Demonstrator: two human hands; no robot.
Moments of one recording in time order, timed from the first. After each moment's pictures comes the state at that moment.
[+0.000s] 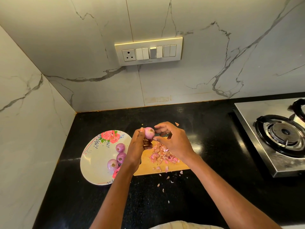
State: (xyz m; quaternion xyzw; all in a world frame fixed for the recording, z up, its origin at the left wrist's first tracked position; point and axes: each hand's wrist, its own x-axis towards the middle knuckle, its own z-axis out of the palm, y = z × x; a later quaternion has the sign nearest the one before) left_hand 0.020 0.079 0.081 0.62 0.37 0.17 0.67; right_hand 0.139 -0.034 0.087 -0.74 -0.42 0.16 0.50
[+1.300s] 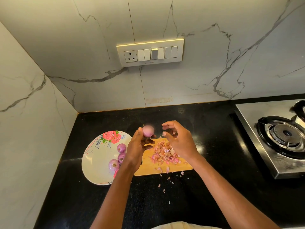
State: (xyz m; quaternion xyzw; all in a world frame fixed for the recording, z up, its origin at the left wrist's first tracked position) left_hand 0.018 0.081 0.084 0.57 0.37 0.18 0.71; right_hand 0.149 -0.041 0.078 -0.75 -0.37 0.16 0.53
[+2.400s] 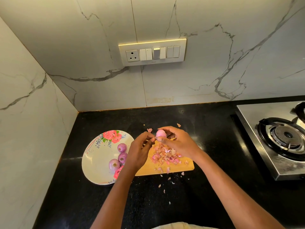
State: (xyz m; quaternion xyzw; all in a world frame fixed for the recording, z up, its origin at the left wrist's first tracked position) left_hand 0.006 0.087 0.069 0.82 0.26 0.18 0.47; right_hand 0.160 -0.040 0.079 -0.72 -0.41 0.30 0.47
